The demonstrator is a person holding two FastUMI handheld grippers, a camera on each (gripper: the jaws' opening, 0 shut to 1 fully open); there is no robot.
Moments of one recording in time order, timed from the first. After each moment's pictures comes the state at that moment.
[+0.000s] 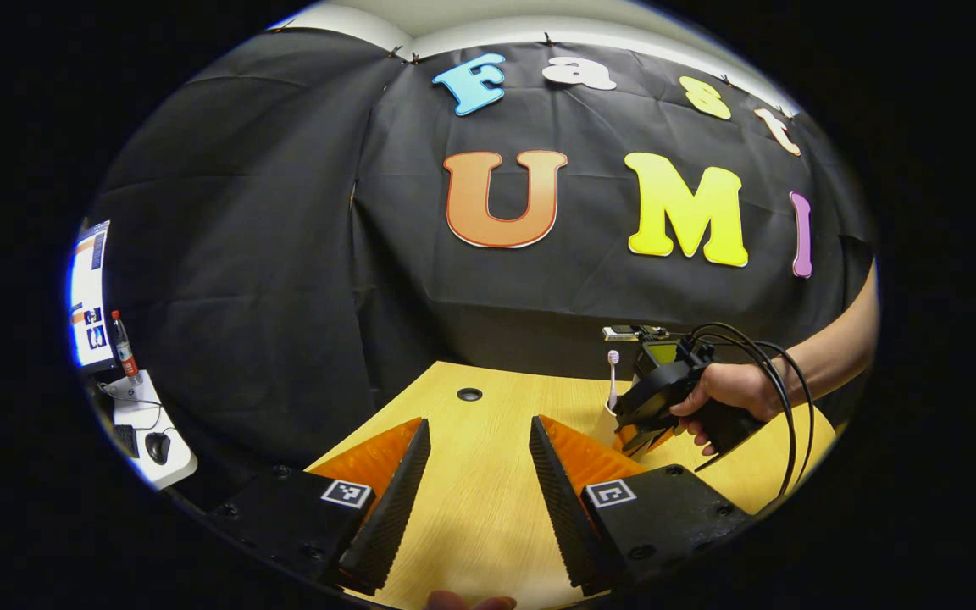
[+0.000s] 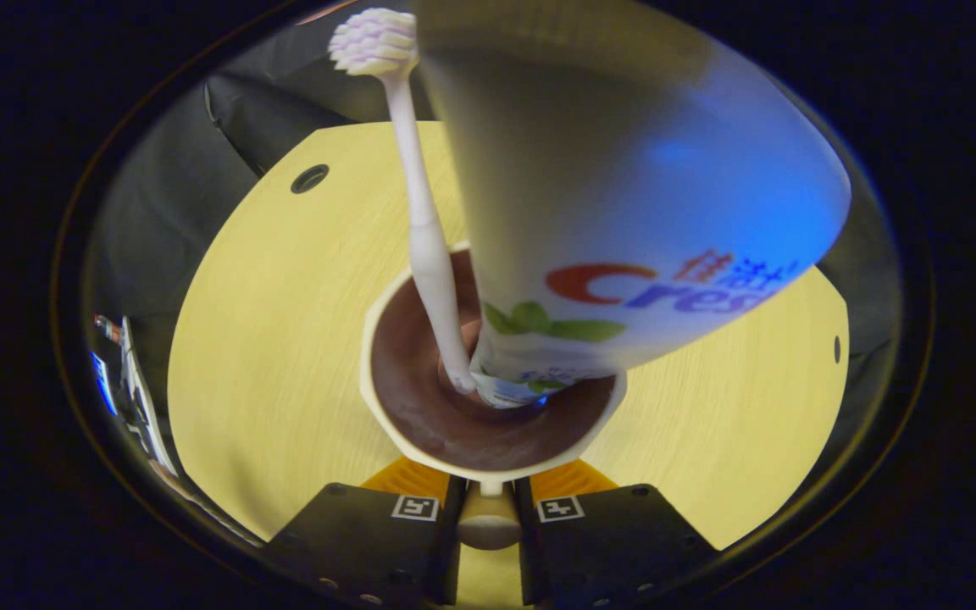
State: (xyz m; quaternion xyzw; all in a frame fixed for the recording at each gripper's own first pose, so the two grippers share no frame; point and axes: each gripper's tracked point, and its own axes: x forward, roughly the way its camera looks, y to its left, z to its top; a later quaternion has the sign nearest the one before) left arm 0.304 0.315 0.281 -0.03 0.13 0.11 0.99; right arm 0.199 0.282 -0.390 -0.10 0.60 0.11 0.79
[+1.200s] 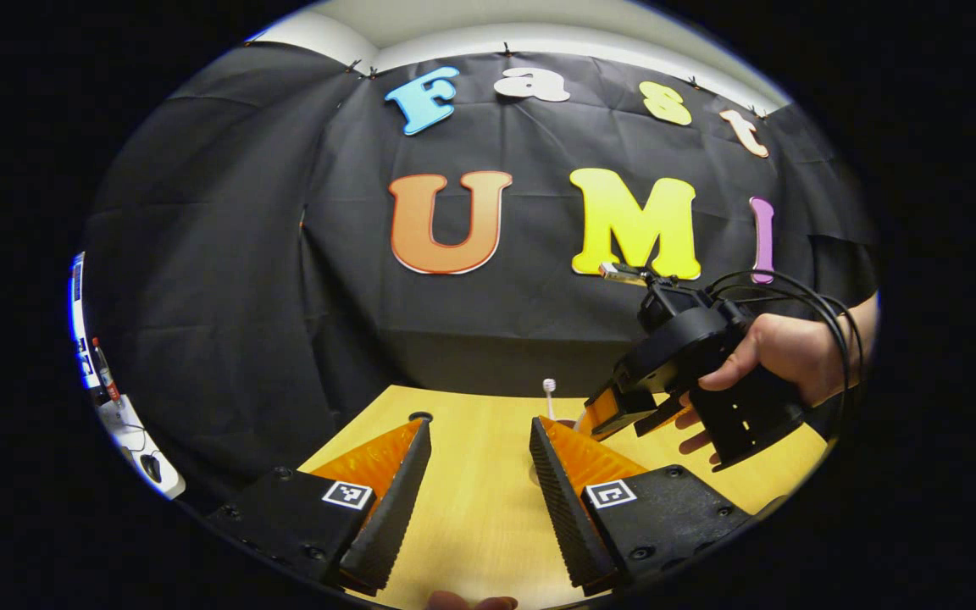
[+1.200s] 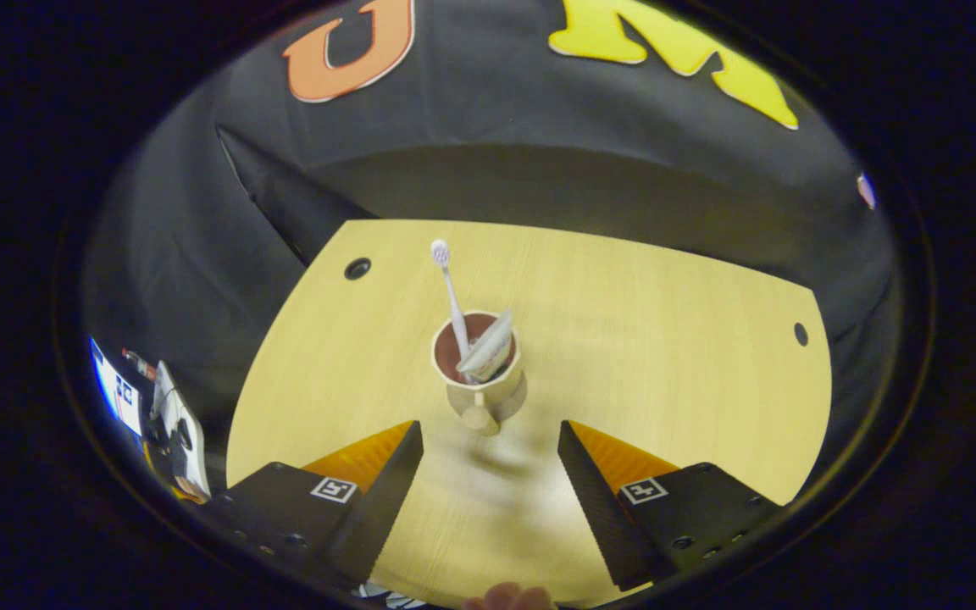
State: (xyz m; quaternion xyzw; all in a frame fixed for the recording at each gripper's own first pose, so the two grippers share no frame) left arm 0.325 0.235 0.335 -0.02 0.10 0.03 0.99; right arm 0.155 0.241 -0.228 -0.01 0.48 0.11 0.87
